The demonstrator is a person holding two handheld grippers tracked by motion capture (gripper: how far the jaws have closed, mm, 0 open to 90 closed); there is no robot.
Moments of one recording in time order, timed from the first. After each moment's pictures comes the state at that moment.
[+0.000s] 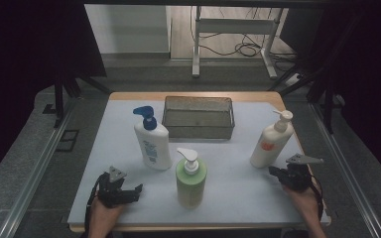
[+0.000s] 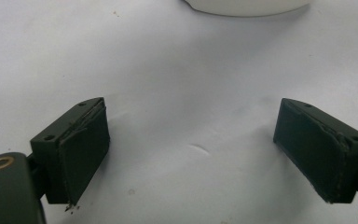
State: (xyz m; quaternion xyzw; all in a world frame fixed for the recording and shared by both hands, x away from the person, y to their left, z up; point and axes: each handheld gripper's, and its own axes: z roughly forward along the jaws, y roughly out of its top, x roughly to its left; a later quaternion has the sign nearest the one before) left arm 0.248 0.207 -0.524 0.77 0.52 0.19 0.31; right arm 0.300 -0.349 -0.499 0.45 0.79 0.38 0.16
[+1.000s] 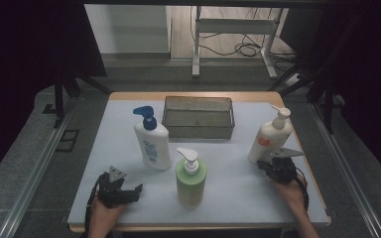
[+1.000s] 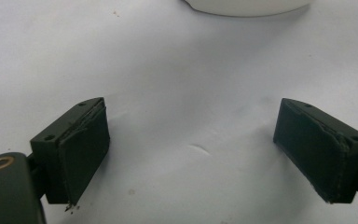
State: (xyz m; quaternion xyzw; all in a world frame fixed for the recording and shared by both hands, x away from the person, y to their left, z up) left arm 0.248 0.207 -0.524 0.77 0.52 0.19 0.31; right arm 0.327 -0.317 -0.507 0.42 0.81 0.36 0.18
